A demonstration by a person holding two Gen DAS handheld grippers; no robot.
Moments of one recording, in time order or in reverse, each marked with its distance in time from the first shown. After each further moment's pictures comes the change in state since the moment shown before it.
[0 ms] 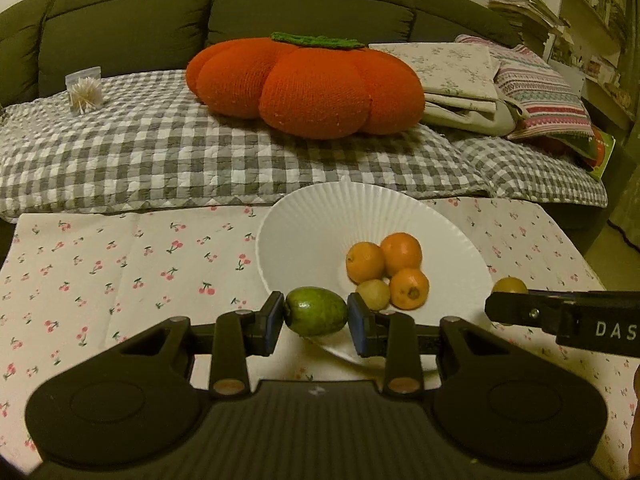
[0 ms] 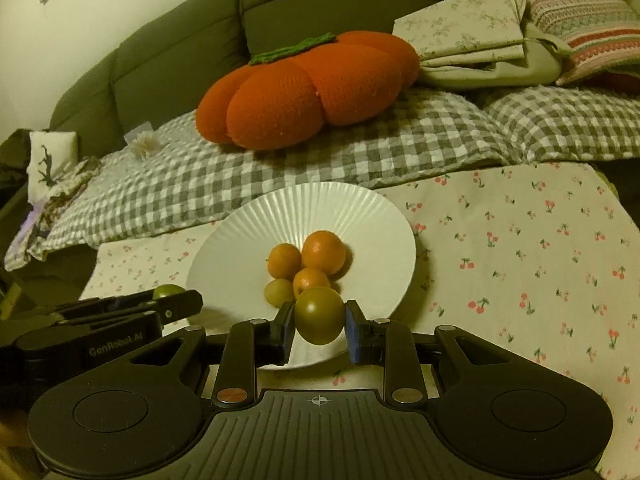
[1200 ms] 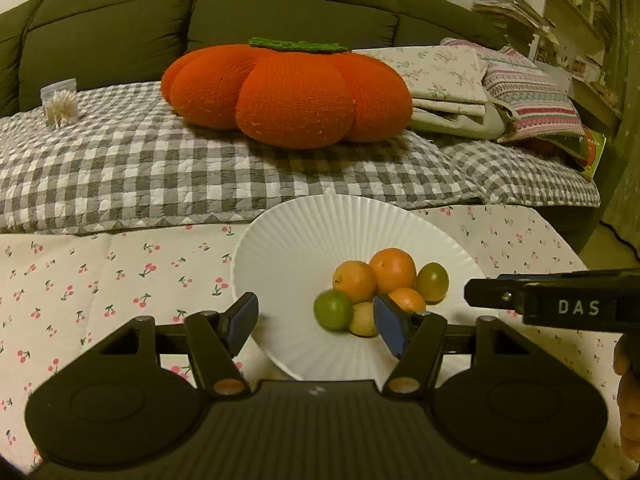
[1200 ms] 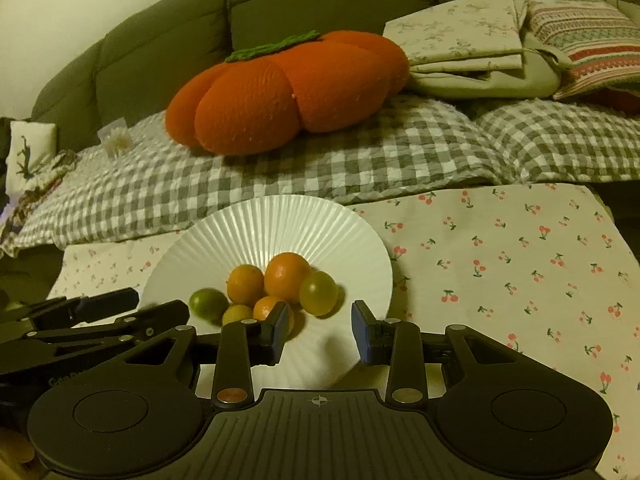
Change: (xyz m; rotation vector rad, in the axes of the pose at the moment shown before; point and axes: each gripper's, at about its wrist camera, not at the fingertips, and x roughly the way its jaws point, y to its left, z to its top) left arm 0.020 -0.004 0.006 0.027 -0.039 -0.038; right arm 0.026 -0.011 0.017 -0.025 -0.008 -0.062
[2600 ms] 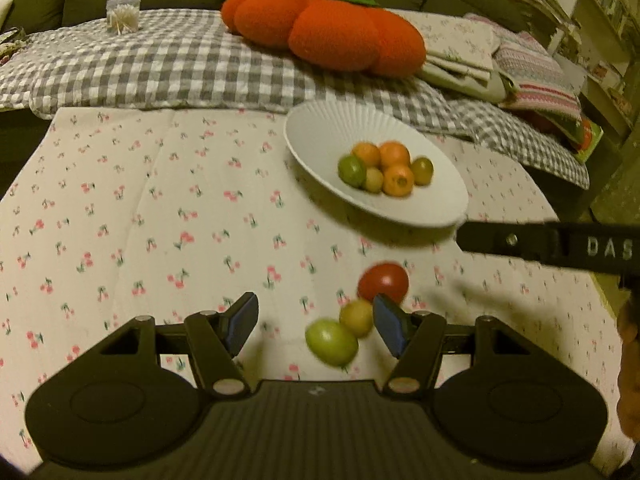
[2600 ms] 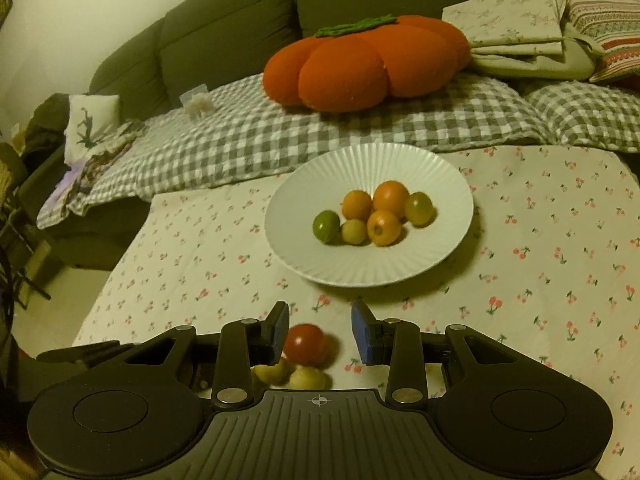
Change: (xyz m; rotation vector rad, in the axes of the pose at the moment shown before) left arm -0.090 0.012 -0.079 -0.134 0.169 -0.002; right arm -0.069 0.054 -0.053 -0.040 0.082 0.149
